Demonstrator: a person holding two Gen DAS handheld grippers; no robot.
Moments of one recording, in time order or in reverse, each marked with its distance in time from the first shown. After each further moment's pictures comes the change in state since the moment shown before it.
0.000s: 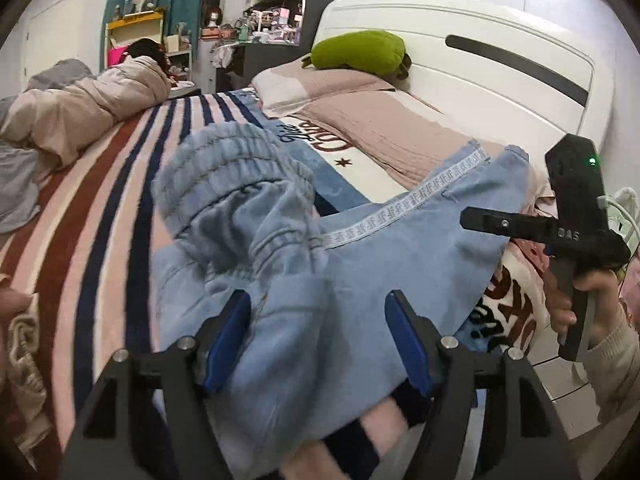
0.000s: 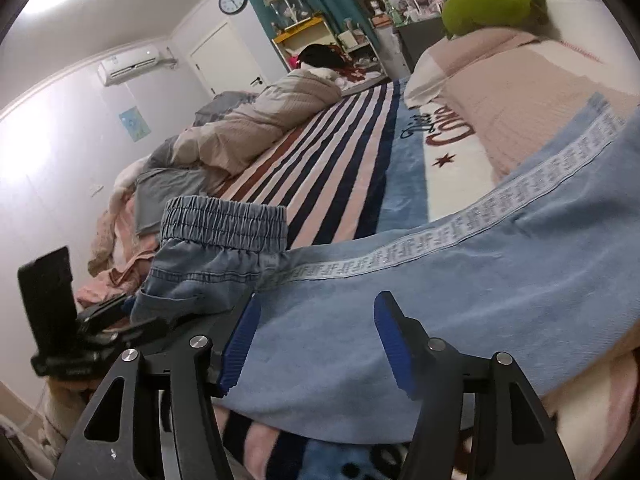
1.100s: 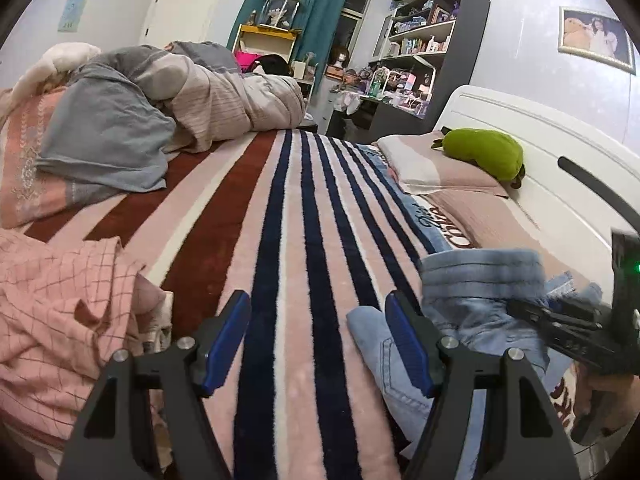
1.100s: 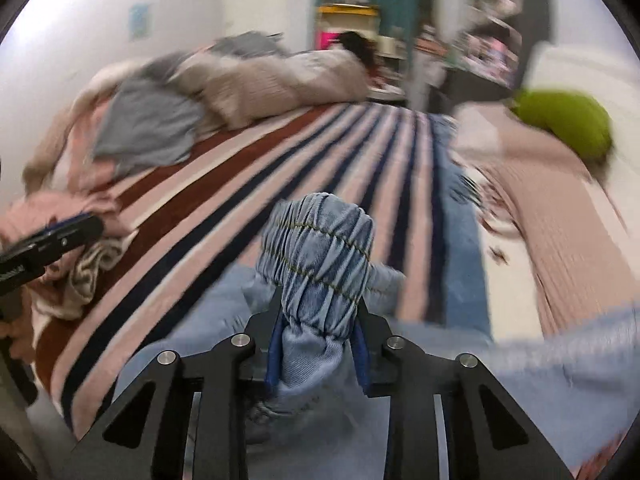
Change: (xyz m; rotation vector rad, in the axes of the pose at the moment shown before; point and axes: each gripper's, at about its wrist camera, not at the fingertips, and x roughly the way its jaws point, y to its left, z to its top) left arm -0.049 0.168 -0.001 -0.339 -0.208 0.215; right arm 0.098 0.151 0.033 -0.340 0.077 -0.327
